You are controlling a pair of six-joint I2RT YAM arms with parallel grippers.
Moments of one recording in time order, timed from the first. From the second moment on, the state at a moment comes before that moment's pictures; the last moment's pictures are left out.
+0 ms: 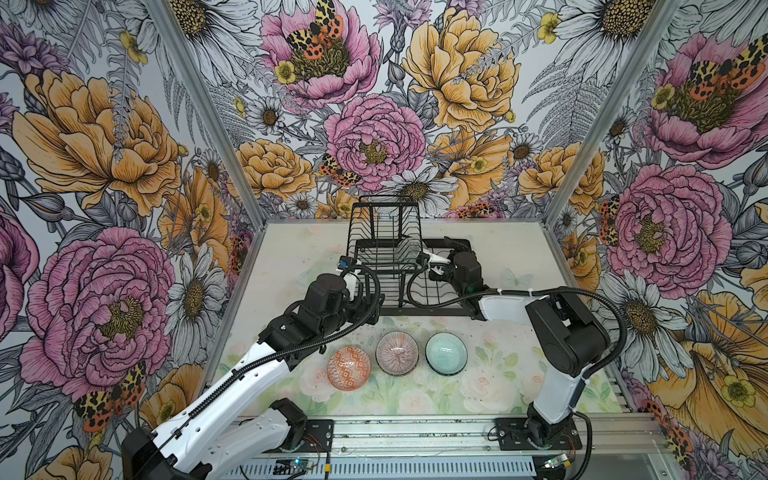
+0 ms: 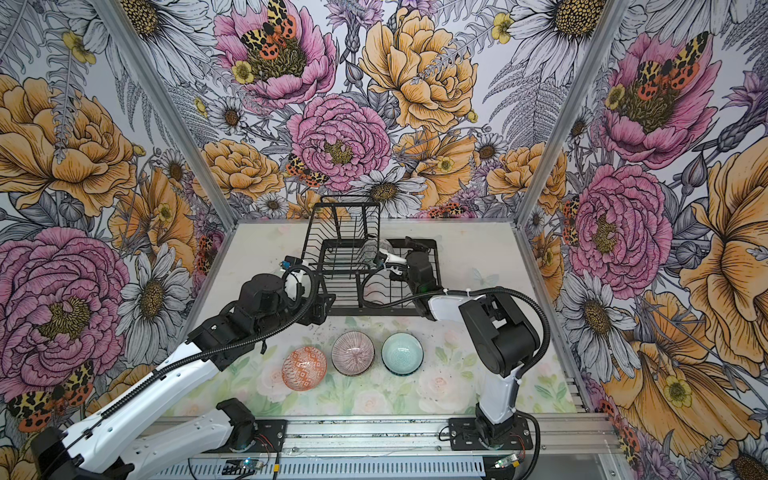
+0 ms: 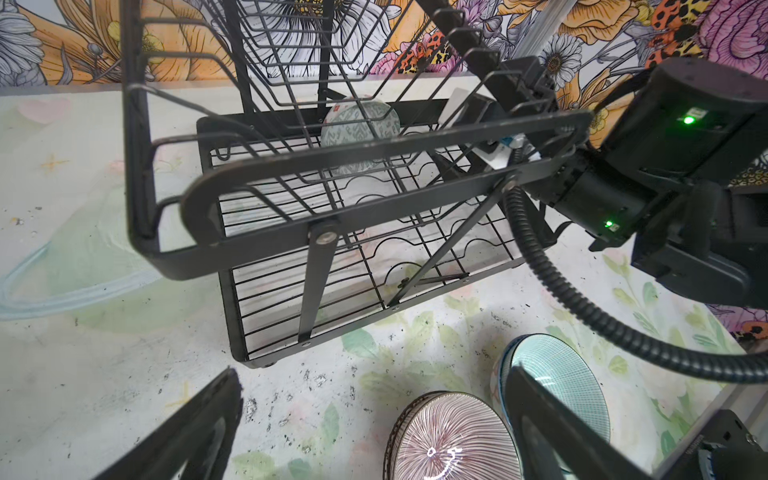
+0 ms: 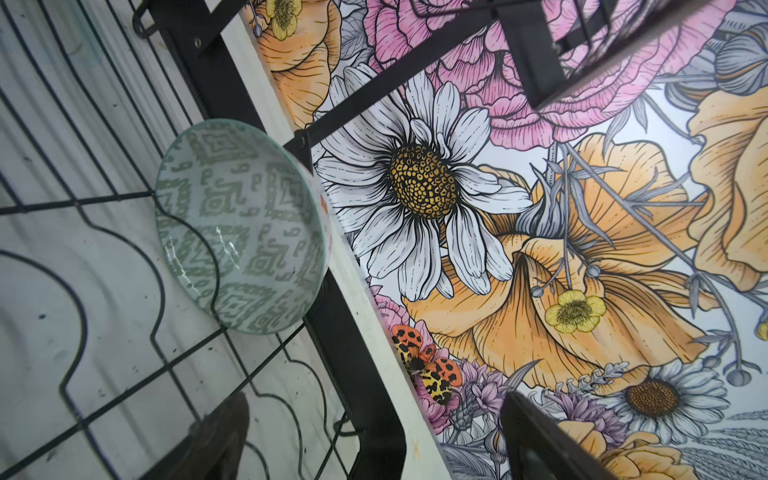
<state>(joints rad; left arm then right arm) -0.64 0.94 0.86 -0.47 -0.07 -0.32 0.46 1.79 0.88 0.65 0.20 -0.99</state>
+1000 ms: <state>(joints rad) -0.82 0.98 0.80 -0.51 -0.08 -0.43 0.47 1.32 1.08 -0.45 0.16 -0.10</state>
